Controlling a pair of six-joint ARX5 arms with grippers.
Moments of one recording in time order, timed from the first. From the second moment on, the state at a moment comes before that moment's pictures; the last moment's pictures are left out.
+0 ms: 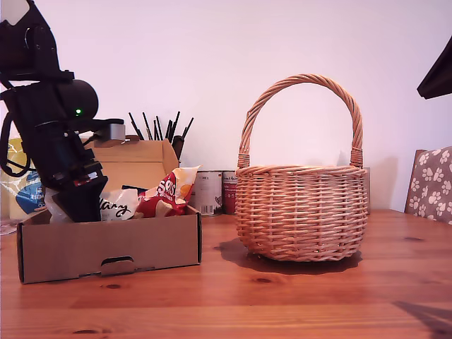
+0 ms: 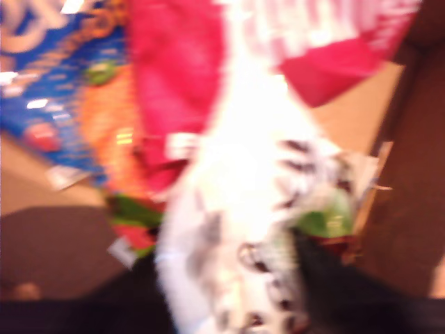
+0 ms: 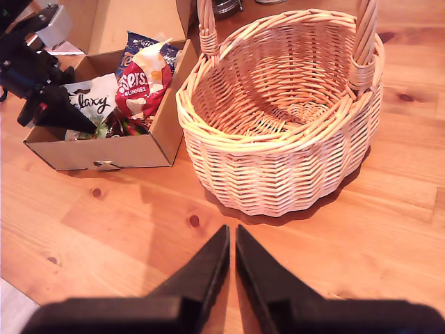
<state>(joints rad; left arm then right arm) -0.22 1.91 1.31 -0.70 0.28 0.54 0.24 0.66 0.56 -0.42 -0.33 0.05</state>
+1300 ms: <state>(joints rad) -0.39 1.66 1.31 -0.27 0.73 0.29 0.24 0.66 0.56 -0.42 -0.33 0.05</state>
